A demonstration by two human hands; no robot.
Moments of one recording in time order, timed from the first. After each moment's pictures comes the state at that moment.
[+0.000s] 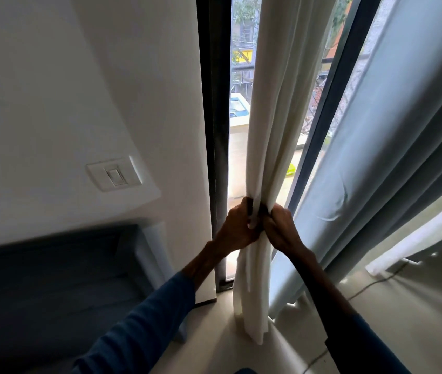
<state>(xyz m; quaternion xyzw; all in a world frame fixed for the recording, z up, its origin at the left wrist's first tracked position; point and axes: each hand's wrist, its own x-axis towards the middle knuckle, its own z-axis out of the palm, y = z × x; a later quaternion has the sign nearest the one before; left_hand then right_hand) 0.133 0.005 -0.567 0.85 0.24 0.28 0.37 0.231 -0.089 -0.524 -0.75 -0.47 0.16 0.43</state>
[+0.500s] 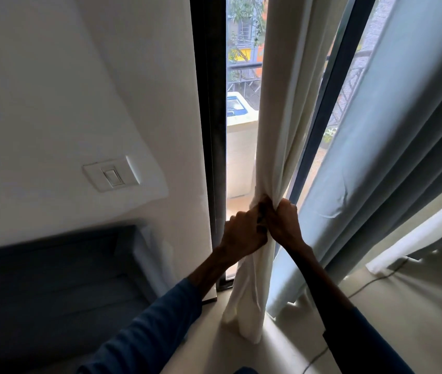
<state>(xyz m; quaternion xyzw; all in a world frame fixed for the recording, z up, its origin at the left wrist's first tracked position) 0.139 -0.023 -0.556 0.89 0.32 0.19 0.24 0.244 -0.082 -0.533 -0.78 -0.36 0.16 0.48</state>
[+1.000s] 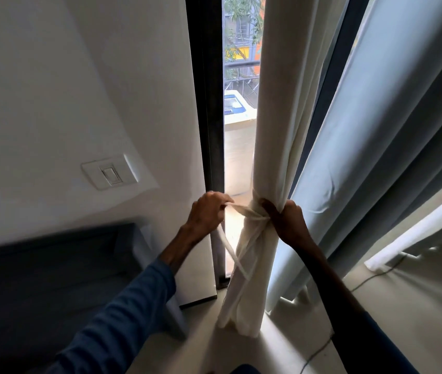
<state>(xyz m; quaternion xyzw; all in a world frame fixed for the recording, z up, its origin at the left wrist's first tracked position) 0.099 0.042 -0.540 0.90 0.36 0.17 0.17 0.265 -0.097 -0.544 -0.79 -0.39 0.17 0.45</state>
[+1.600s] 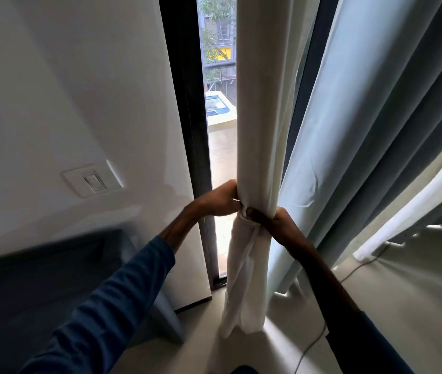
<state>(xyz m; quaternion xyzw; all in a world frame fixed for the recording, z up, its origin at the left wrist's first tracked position) 0.147 0.036 -0.496 0.90 0.17 0.05 0.40 0.268 -0.118 -0.557 -0.68 -0.37 0.34 0.54</state>
